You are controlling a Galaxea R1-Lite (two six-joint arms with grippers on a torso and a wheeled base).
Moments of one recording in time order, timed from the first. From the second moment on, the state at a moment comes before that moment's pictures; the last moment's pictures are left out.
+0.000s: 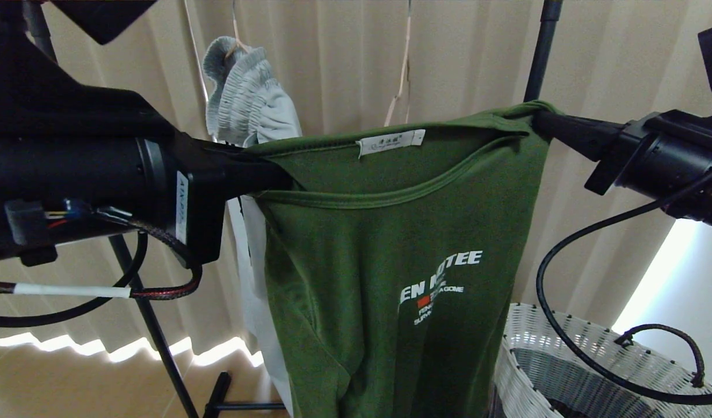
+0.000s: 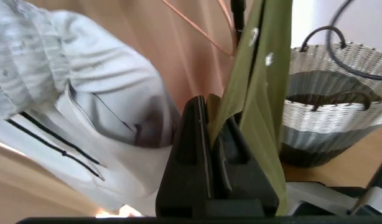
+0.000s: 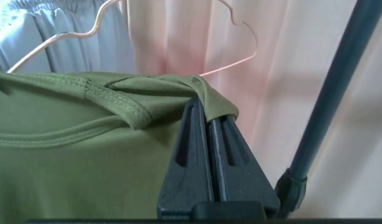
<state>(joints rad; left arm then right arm) -0.80 1.33 -1.25 0.17 0.11 0.21 0.33 1.42 -0.86 -0.69 0.27 0.06</state>
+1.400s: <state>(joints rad) -0.78 1.53 -1.36 -0.06 0.36 0.23 0.33 1.10 -0.77 -0.35 0.29 0.06</state>
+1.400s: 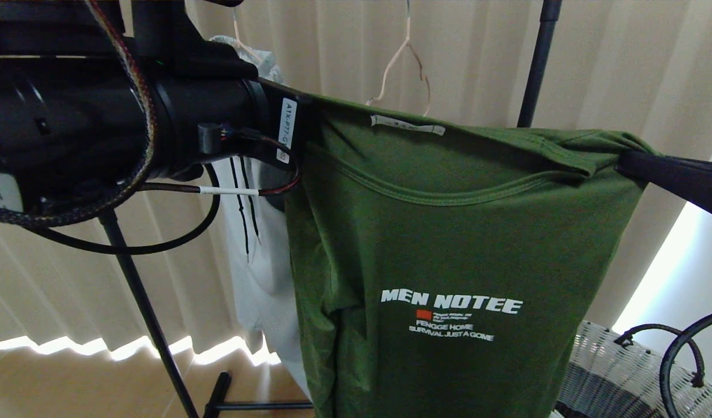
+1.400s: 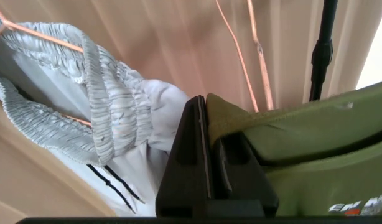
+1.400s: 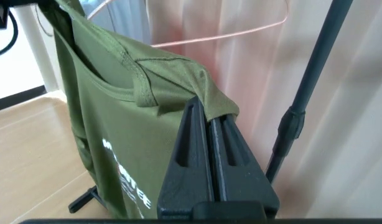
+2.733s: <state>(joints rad) -0.70 1.51 -1.27 -0.05 0.50 0.23 0.33 1.06 -0.70 -0.34 0.33 0.05</state>
